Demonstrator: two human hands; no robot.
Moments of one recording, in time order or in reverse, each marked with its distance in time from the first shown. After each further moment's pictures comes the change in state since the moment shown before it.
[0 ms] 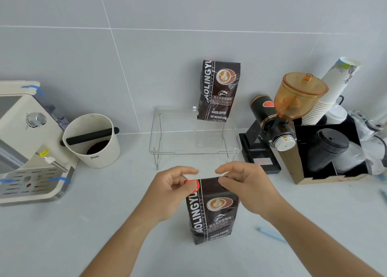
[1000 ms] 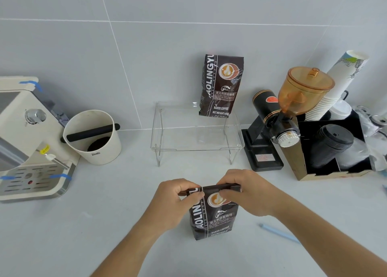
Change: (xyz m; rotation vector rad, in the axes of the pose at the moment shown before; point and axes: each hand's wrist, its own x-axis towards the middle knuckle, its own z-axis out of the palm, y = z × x) left_hand -0.007 -0.027 0.003 0.326 0.012 0.117; right_hand 0.011 0.016 -0.008 -0.574 -0.311 -0.130
